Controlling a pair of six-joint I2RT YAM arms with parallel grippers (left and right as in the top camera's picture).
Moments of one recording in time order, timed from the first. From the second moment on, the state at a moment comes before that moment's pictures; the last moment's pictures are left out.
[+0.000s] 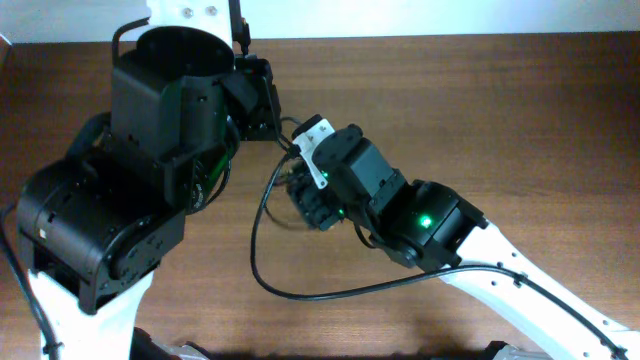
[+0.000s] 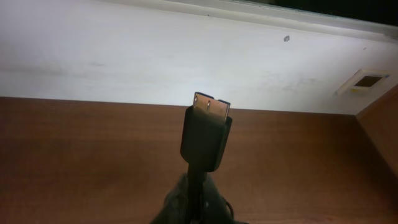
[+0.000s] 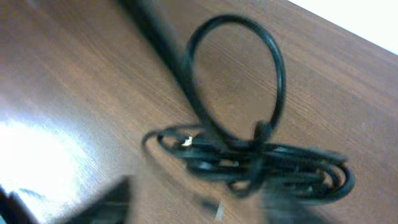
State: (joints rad) left arm -0.60 1.59 2.51 -1.39 -0.35 -0.41; right arm 0.86 1.46 1.50 -0.77 0.07 0.14
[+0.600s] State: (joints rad) left arm -0.60 1.59 2.51 -1.36 -0.35 -0.41; right arm 0.86 1.46 1.50 -0.77 0.06 0.13
